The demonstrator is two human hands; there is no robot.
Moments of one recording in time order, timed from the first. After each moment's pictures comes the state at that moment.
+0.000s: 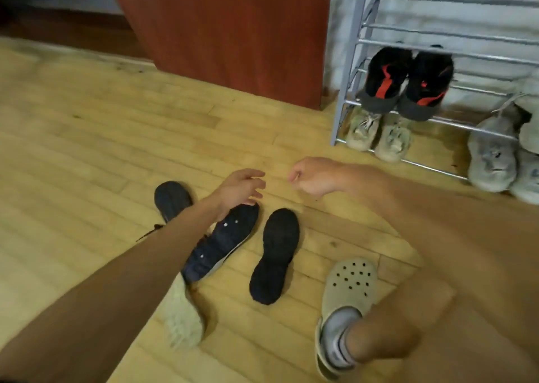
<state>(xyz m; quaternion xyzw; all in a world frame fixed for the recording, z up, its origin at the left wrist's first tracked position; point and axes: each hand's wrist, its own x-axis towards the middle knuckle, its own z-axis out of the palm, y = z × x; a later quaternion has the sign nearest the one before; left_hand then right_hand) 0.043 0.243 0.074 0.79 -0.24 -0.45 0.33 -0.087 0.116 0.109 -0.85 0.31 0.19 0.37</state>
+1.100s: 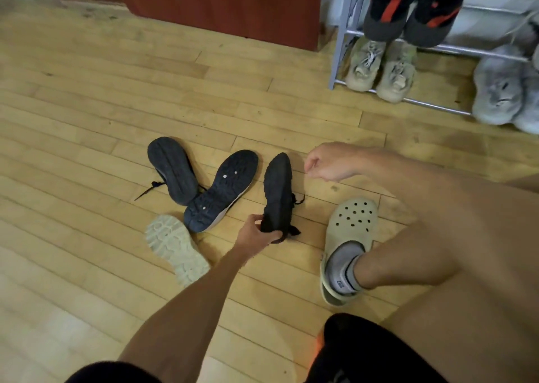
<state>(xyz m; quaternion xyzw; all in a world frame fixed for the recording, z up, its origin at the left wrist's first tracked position) -0.040 0.367 -0.093 0.81 -0.13 -0.51 0.27 -0.143 0.155 0.058 -0.84 0.32 0.27 0.36</state>
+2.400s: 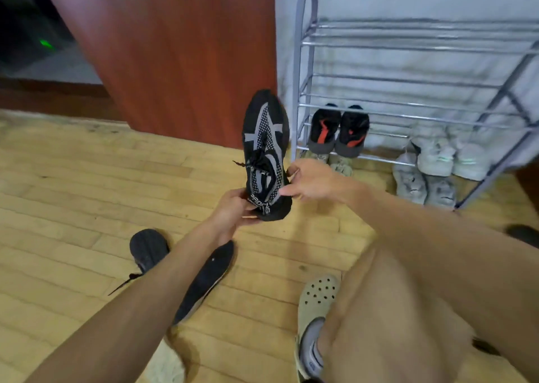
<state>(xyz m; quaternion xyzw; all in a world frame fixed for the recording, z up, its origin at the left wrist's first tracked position) -0.023 0.245 0.150 0.68 -0.29 -0.48 0.47 -0.167 0.124 0.197 -0.80 0.38 0.00 0.46</state>
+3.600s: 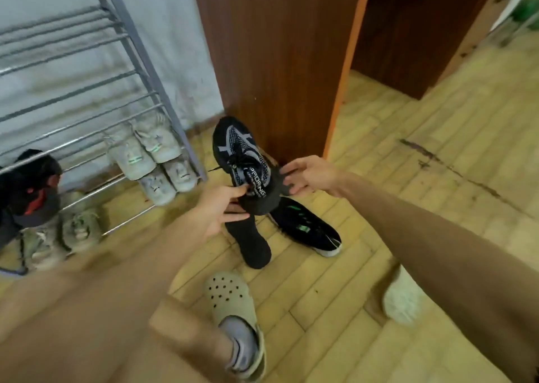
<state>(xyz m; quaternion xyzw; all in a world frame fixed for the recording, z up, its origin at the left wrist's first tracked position) -0.504 0.076 0.145 0.58 -0.43 -0.66 0.19 -0.713 0.115 0.146 -0.44 0.69 -0.25 0.51</state>
